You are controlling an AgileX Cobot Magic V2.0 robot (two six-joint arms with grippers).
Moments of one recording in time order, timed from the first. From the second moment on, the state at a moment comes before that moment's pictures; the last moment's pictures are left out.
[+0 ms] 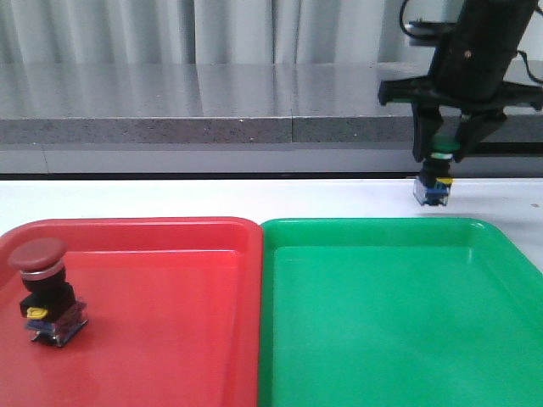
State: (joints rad) left arm -0.03 0.00 0.00 -0.05 0.16 -0.04; right arm 0.21 1.94 -1.57 -0.04 0.82 0.28
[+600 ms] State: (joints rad) left arm -0.03 0.00 0.00 -0.05 0.16 -0.04; right arm 0.57 1.58 -1.14 -0.21 0.78 0.66
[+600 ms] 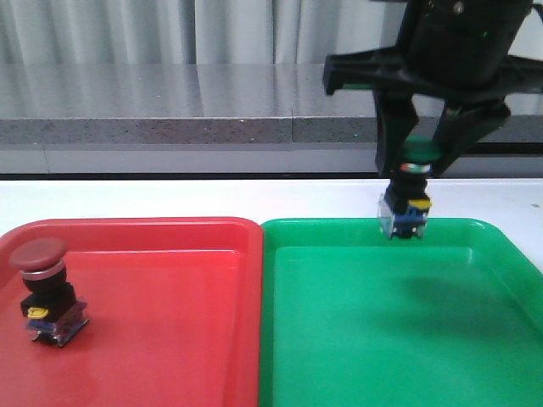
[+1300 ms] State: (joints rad) left arm -0.03 0.00 0.00 -0.05 0.16 -0.04; right arm 0.67 1.59 -0.94 -0.19 0.65 0.75
